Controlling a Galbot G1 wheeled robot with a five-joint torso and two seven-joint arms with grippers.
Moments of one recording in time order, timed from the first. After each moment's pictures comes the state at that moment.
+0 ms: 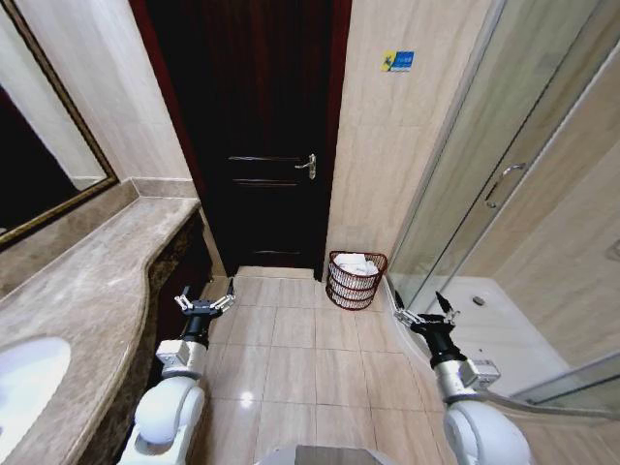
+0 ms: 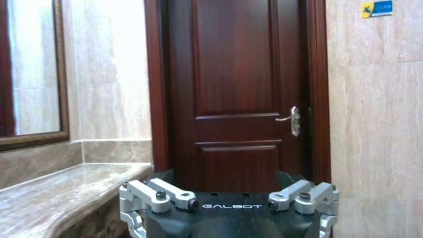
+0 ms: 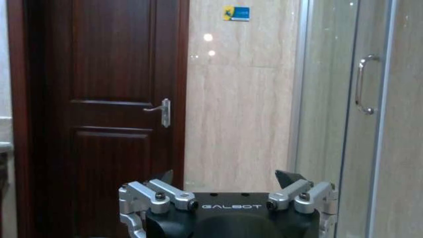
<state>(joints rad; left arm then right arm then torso) 1.61 -1.40 -0.67 -2.24 -0.15 0.07 -0.07 -1.68 1.46 0.68 2.32 0.14 -0.14 -0.04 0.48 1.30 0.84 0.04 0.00</state>
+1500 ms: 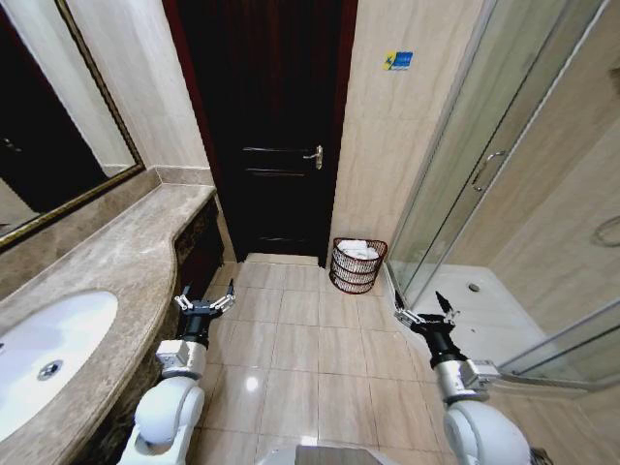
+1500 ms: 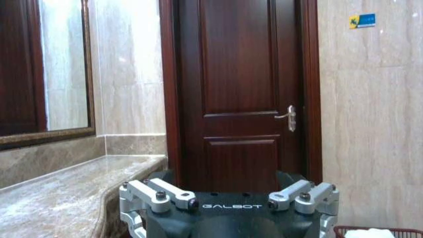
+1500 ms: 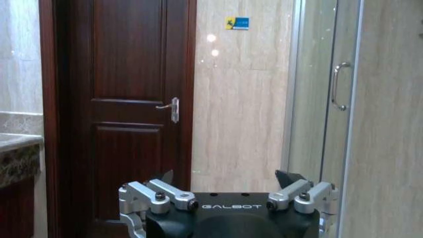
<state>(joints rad) 1.61 -1.40 -0.67 -2.24 -0.15 0.07 -0.07 -1.68 1.46 0.68 2.32 0.14 -0.14 -0.04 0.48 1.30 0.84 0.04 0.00</state>
